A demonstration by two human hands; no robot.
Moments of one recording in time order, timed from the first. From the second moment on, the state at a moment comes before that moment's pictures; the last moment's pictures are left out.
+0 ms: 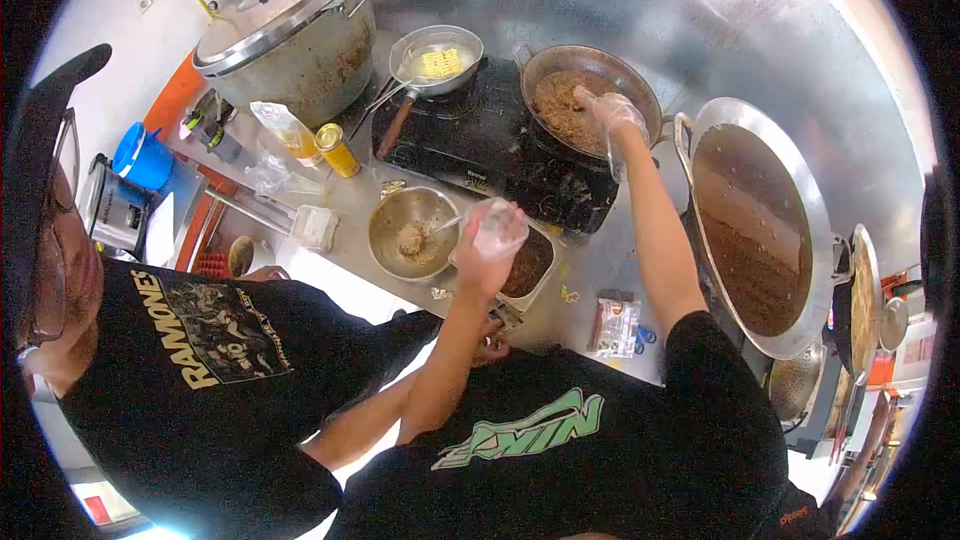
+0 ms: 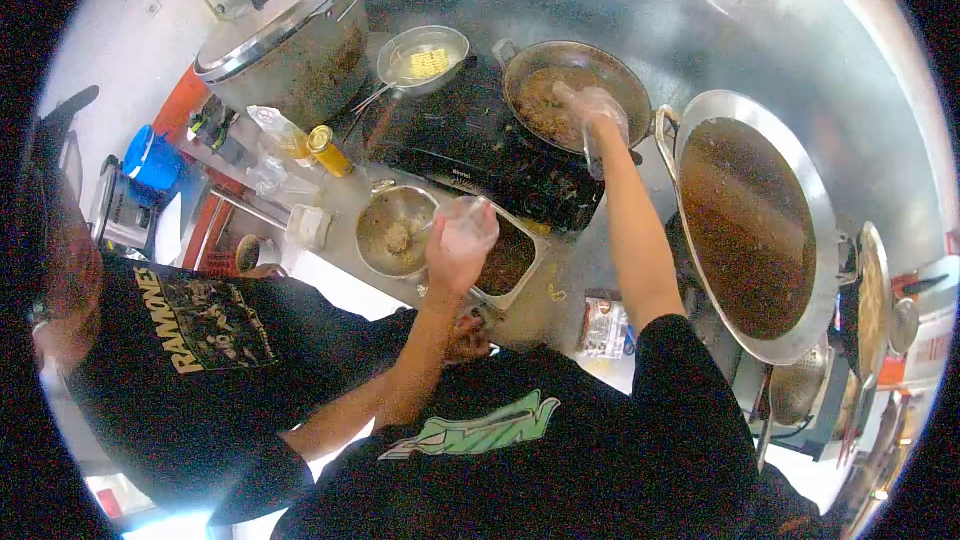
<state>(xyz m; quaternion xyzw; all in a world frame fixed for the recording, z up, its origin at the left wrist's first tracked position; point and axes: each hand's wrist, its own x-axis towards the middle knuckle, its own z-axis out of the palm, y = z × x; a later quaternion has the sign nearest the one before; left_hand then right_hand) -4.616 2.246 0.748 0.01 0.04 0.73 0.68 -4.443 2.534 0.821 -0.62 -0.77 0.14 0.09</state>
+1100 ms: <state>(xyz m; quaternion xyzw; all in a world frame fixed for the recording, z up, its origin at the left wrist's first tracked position) -4.626 2.333 0.742 0.01 0.00 0.71 0.71 -4.465 2.393 0.864 -0.45 -0.84 0.14 0.25</state>
